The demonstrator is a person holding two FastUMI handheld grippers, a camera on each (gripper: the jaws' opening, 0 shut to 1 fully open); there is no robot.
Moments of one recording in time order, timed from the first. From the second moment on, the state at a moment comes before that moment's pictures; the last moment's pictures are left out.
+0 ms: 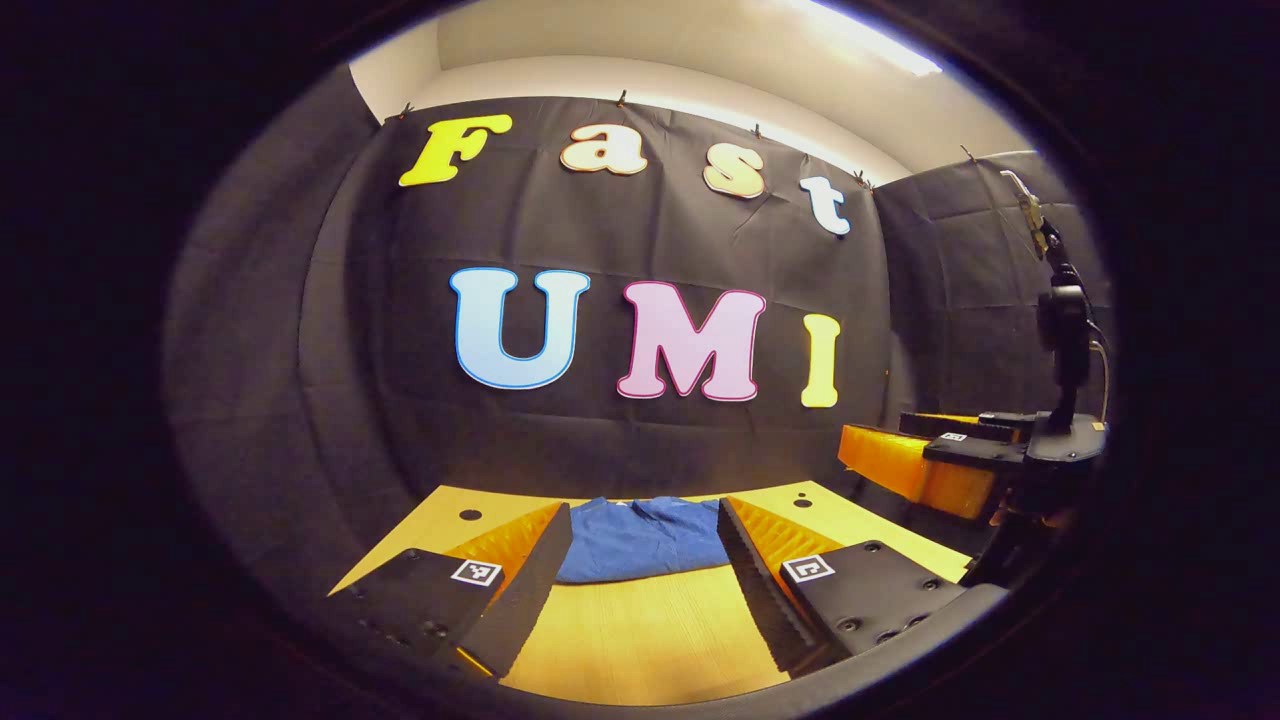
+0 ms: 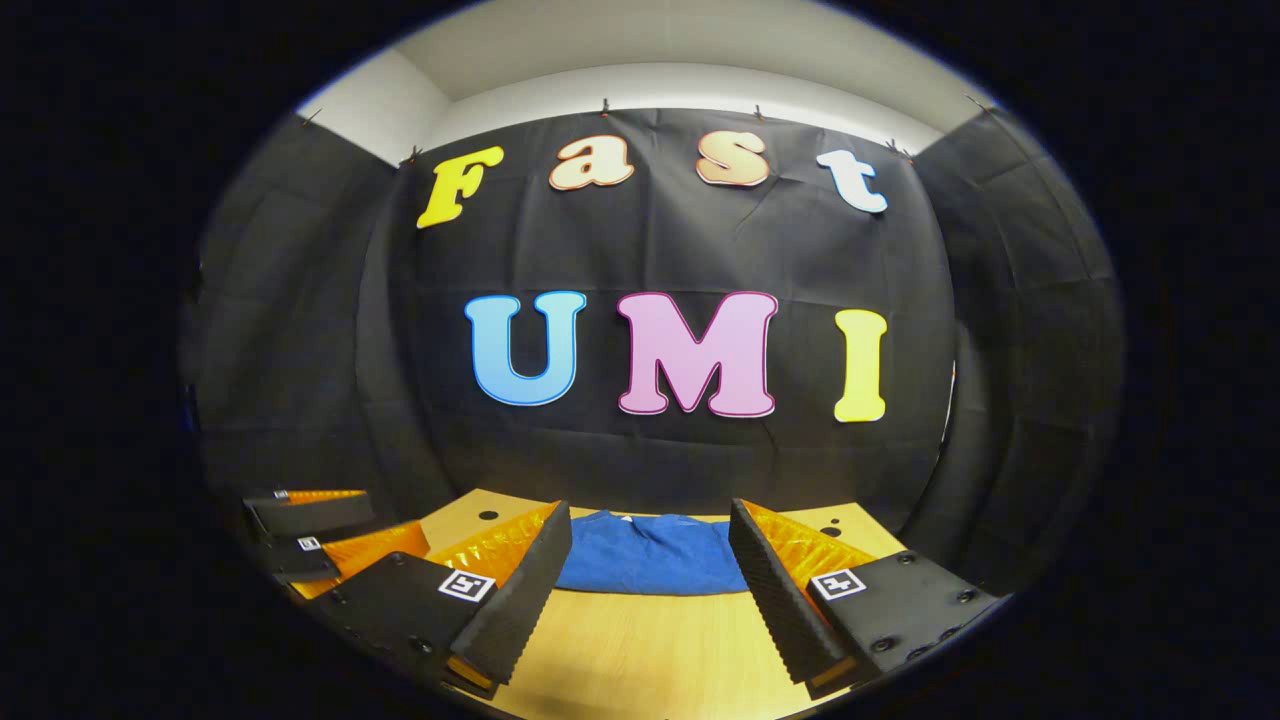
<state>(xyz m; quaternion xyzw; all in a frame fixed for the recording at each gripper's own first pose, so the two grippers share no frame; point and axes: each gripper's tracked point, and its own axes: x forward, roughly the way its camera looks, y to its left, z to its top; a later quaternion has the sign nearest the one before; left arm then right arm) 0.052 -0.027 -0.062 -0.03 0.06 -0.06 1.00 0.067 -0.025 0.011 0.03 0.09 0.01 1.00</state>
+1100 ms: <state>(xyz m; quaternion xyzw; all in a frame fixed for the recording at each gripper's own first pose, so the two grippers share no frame) 0.017 0.004 -0.051 -0.05 0.06 0.02 1.00 0.055 -0.018 0.018 -0.02 0.08 0.03 1.00</state>
